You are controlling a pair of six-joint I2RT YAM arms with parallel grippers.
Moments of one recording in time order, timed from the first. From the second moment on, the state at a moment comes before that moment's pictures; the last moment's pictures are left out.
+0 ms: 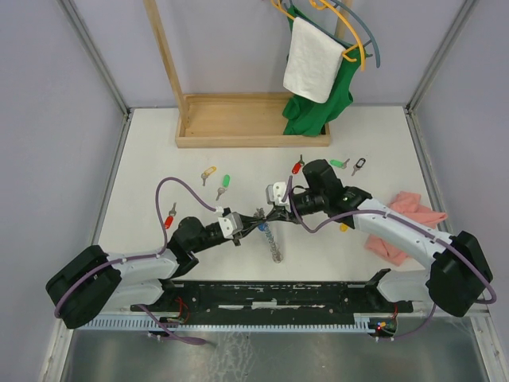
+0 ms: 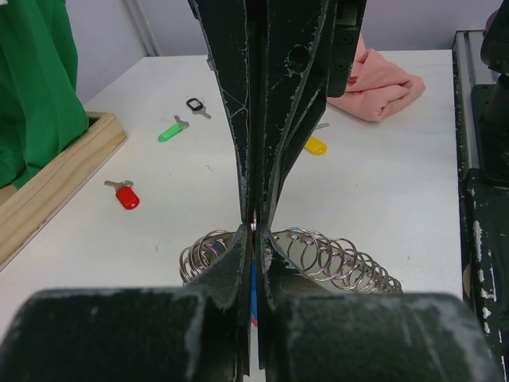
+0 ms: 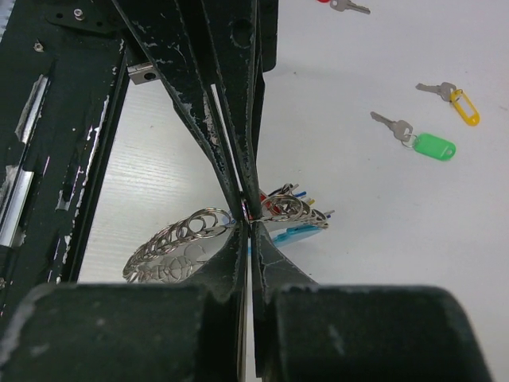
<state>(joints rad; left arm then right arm) -0.83 1.13 0.18 1.06 0.40 0.18 0.71 1.29 0.87 -0.23 -0.79 -0.67</state>
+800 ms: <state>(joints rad) -0.83 1.10 0.26 0.89 0.42 0.23 0.74 1.31 1.10 -0.64 -0.63 -0.81</state>
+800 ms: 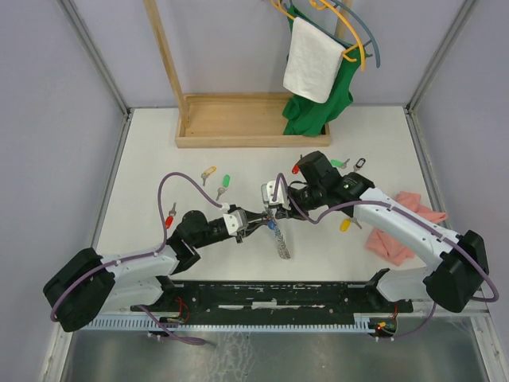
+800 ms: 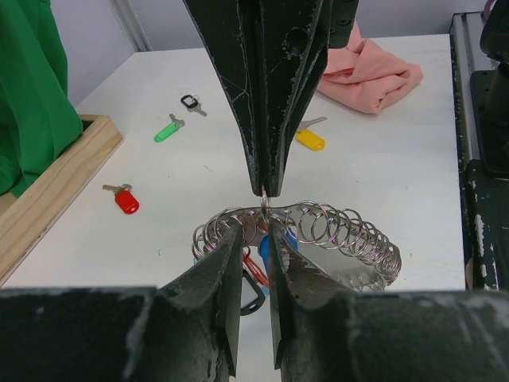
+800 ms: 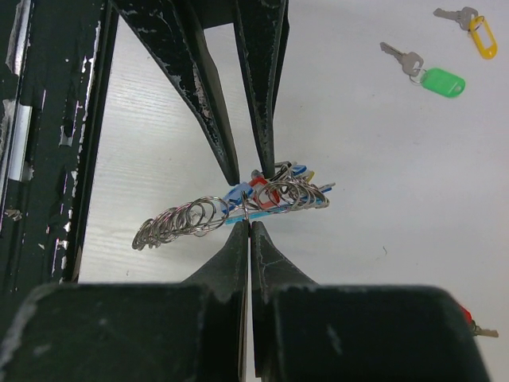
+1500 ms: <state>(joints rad) -0.83 1.19 0.29 0.95 0.46 0.20 0.75 1.32 1.11 -0.66 -0.59 -0.81</state>
